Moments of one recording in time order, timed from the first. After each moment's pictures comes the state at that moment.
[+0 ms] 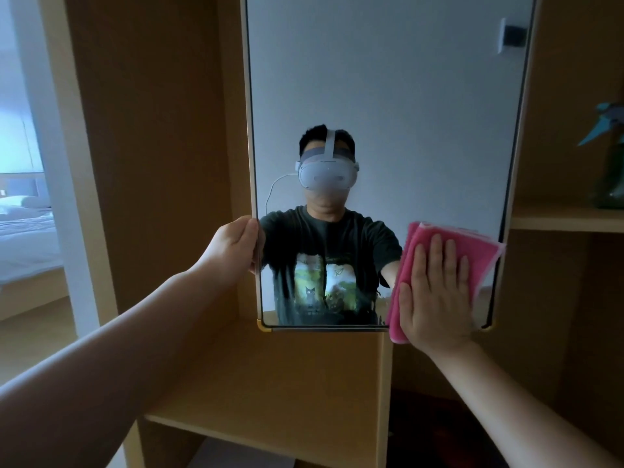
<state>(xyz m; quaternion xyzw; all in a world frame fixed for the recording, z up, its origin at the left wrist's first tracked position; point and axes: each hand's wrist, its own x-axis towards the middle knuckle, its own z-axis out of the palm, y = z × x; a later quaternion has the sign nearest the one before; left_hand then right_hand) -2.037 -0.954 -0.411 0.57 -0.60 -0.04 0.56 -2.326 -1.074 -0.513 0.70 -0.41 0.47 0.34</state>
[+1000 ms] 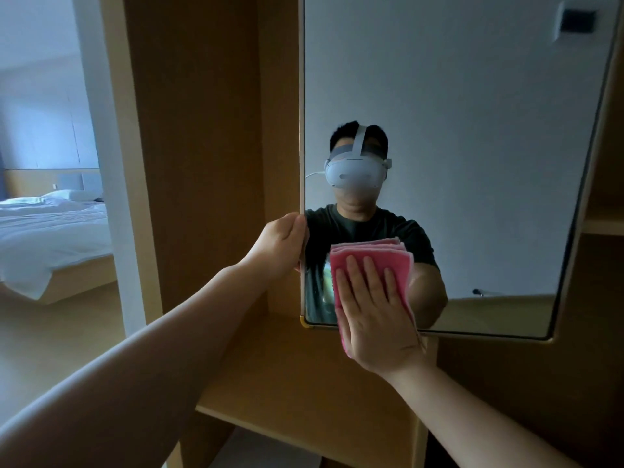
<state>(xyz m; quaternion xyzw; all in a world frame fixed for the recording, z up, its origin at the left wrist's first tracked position) -2.029 -0.955 -0.410 0.56 -0.60 -0.10 0.56 -2.201 -1.035 -0.534 0.77 -0.24 0.43 0.40</state>
